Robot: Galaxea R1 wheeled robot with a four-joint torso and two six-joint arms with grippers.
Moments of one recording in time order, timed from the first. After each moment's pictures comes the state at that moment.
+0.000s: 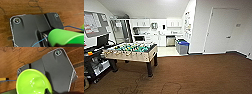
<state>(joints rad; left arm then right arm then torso) 1.47 2.82 -2.58 1.23 -0.30 -1.15 -1.53 3.00 -2.69 -0.48 0.18 0.64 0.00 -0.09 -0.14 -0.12</state>
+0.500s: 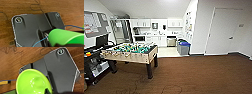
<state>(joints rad) 1.48 2.81 -2.58 1.23 -0.29 -1.15 -1.53 3.01 -2.68 -0.48 0.18 0.64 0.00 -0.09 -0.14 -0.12</state>
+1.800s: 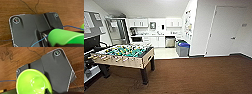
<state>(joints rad) 1.48 2.82 -2.58 1.24 -0.30 -1.15 -1.53 3.00 -2.69 -0.48 0.18 0.64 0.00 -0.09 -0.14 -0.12</state>
